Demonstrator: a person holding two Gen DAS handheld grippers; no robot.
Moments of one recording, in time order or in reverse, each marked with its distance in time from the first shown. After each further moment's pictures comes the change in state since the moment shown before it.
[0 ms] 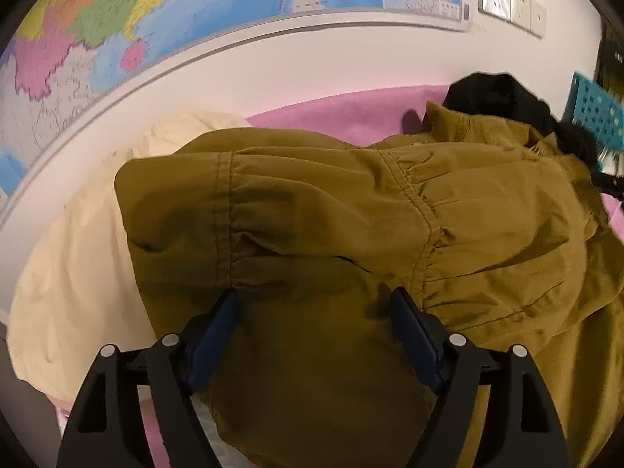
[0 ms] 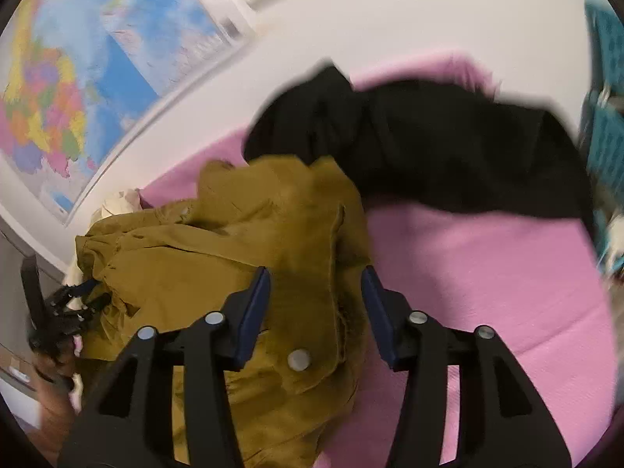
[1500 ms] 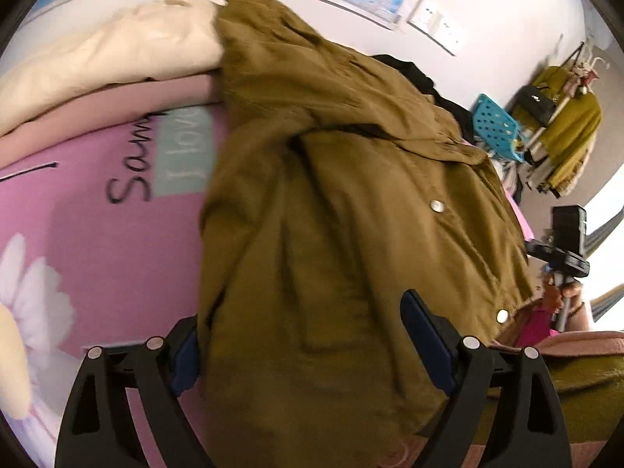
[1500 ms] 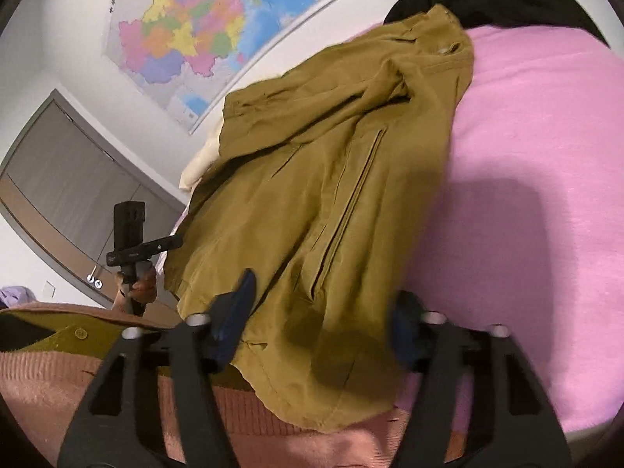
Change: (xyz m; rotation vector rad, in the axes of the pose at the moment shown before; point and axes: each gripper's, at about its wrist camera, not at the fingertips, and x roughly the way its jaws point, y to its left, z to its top) left arm -0.100 0.041 -0.222 -0.158 0.022 -0.463; right arm -0.104 0.016 -0.203 -0.022 0.169 0.452
